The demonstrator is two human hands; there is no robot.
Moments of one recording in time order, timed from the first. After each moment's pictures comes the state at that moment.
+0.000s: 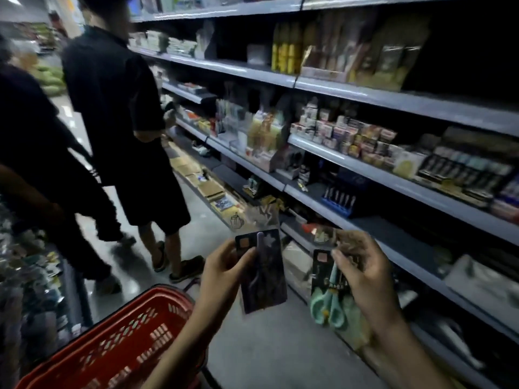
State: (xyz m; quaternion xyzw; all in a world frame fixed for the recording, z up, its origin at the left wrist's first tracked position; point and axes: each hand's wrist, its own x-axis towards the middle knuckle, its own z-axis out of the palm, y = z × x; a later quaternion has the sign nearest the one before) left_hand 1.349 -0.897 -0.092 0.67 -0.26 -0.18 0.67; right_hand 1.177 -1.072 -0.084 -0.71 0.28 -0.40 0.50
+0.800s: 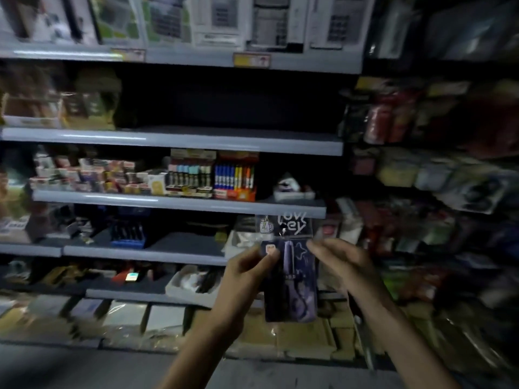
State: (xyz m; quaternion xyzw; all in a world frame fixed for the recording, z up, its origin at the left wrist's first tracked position) left_hand 0.960 -1.056 -0.011 0.42 -0.52 -0.52 0.53; right_hand 0.764 -1.074 0.009 -0.57 0.47 -0.51 0.44
